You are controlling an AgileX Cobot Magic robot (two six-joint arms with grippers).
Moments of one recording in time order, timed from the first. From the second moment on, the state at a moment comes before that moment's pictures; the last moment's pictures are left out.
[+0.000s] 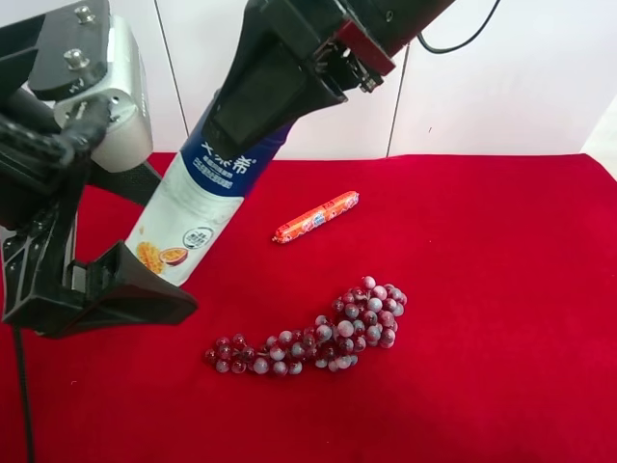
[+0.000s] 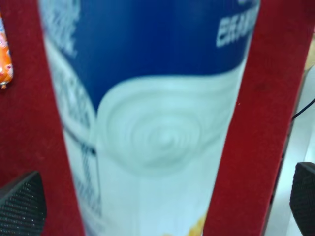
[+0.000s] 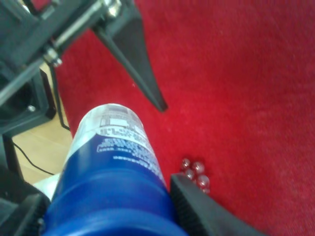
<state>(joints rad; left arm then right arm) -0.73 1.12 -0.94 -0.33 0.86 0.61 0.68 1.50 -1.45 0.71 1.12 -0.71</state>
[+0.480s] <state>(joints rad) -0.73 1.12 -0.94 -0.43 0.86 0.62 0.68 1.50 -1.45 0.73 1.12 -0.72</state>
